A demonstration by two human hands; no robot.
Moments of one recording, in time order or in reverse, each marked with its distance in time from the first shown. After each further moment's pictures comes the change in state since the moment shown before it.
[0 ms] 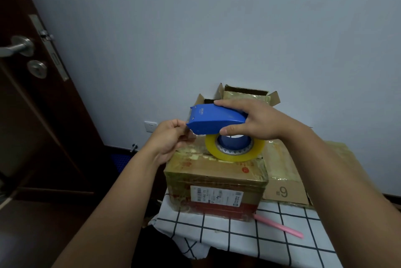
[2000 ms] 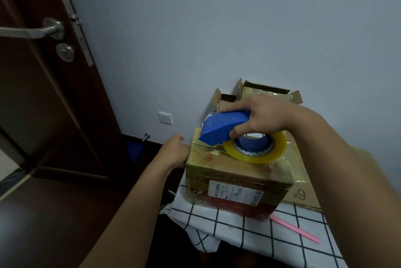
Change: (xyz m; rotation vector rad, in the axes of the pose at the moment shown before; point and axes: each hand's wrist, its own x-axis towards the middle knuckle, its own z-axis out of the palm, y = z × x) left_hand -0.006 -0.050 -0.048 0.698 0.175 -0.131; right_hand 0.038 -0.037 0.007 -0.260 -0.221 -0.001
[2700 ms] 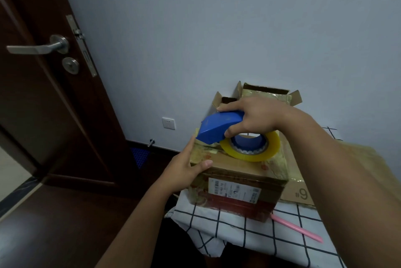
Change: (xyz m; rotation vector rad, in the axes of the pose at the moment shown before) left_hand -0.051 -0.006 0.013 -0.083 -0.151 0.368; right_hand -0.007 -0.003 0.000 0.001 0.053 0.015
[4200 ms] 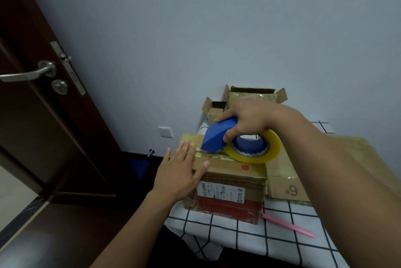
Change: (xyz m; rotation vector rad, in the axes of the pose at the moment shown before) left_hand 0.012 0.019 0.033 1.024 0.087 0.077; right_hand -0.025 0.037 -0.008 -0.072 -0.046 0.011
